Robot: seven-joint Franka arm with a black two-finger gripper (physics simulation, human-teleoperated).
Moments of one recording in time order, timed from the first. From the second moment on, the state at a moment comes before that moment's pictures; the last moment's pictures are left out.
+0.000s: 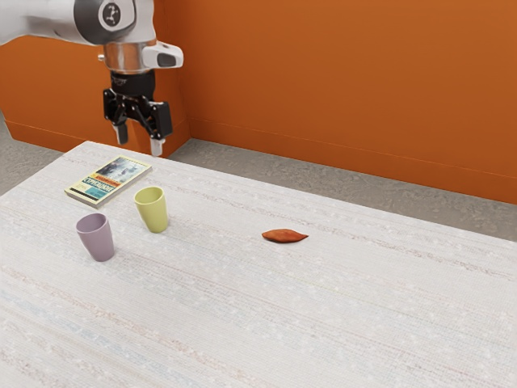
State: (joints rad) arm -0.12 0.11 0.13 -1.48 0.04 1.42 0.11
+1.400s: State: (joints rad) arm -0.05 0.08 0.45 -1.95 0.04 1.91 0.27
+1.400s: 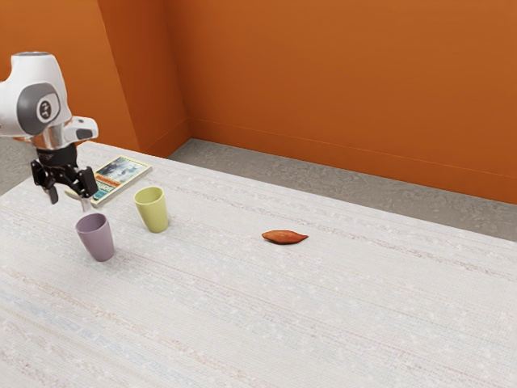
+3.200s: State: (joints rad) arm 0.09 0.36 0.29 -1.90 -0.03 2.11 0.33
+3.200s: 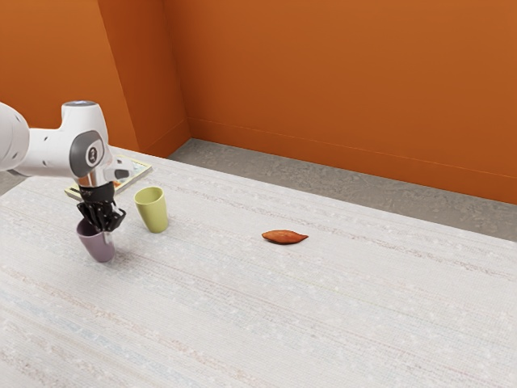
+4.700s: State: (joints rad) arm 0.10 0.54 0.13 -1.34 0.04 1.84 0.33
